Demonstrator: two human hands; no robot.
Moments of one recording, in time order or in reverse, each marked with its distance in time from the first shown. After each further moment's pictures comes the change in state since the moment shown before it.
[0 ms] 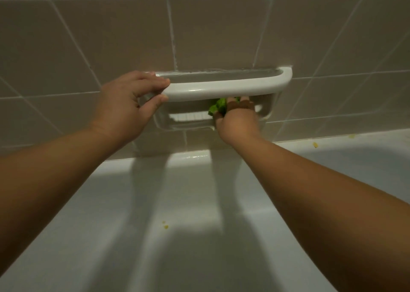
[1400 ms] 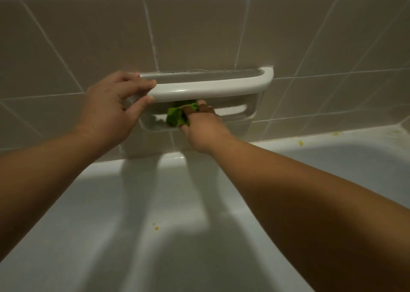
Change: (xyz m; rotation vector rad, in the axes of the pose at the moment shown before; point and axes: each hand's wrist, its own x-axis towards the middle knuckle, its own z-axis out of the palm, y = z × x) left_hand 0.000 0.012 0.007 0.033 -0.022 -0.076; right_hand -0.014 -0.022 -0.004 -0.037 -0.252 -0.311
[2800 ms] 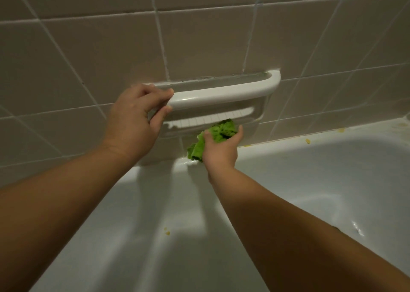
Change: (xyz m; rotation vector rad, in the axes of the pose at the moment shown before) left_hand -0.003 0.004 0.012 0.021 0.047 0.072; right_hand -0.031 -0.030 0.047 1.285 0.486 0.850
